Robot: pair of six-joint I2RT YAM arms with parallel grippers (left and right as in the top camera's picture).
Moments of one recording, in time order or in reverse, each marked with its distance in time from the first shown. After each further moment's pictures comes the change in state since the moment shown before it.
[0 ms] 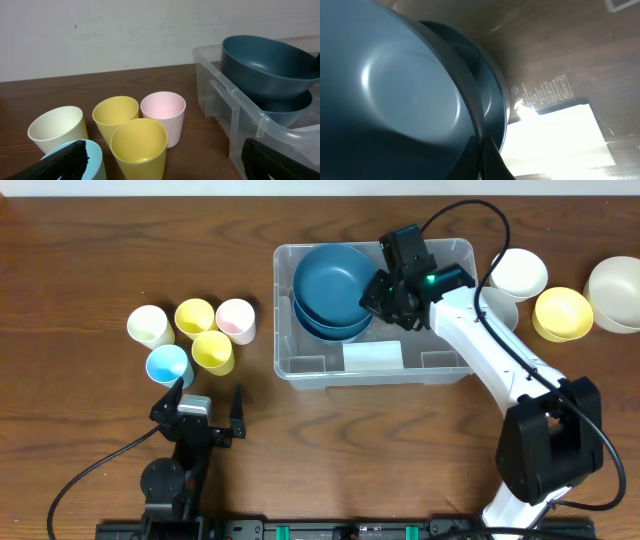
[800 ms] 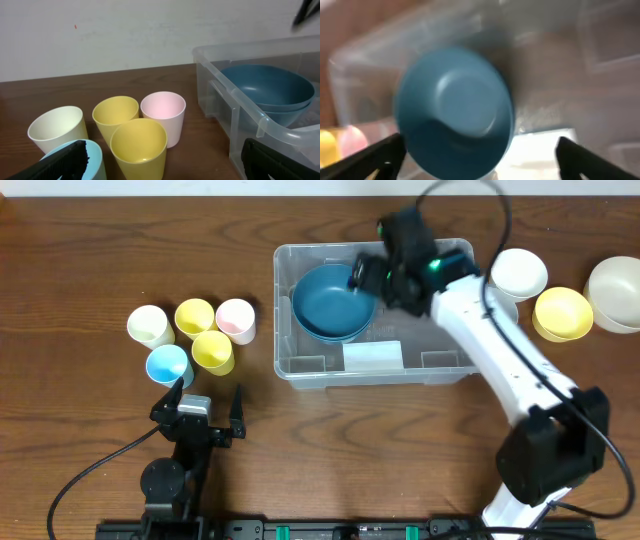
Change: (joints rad) left arm 0.000 0.000 0.000 0.000 0.000 0.000; right arm -0.001 -0.011 0.215 -0.139 0.107 -0.190
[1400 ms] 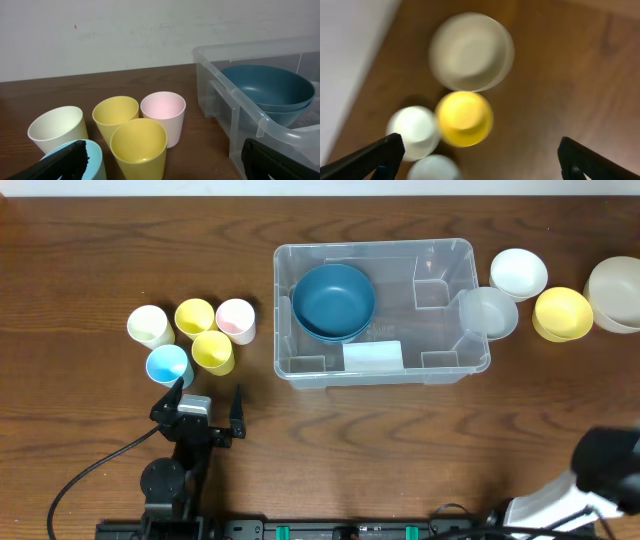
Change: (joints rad) left arm 0.000 0.000 0.000 0.000 0.000 0.000; right arm -0.922 0.011 0.404 -0.443 0.208 -0.037
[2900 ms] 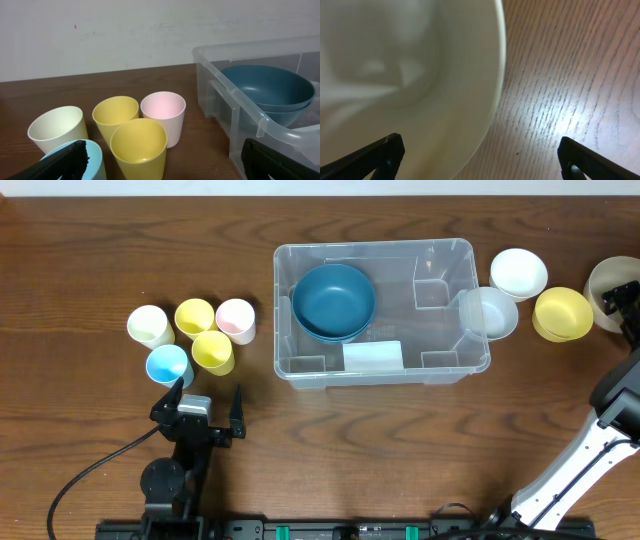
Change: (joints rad) left arm 0.000 0.000 0.000 0.000 0.000 0.000; right arm -0.096 0.519 -0.011 0.156 -0.045 -0.007
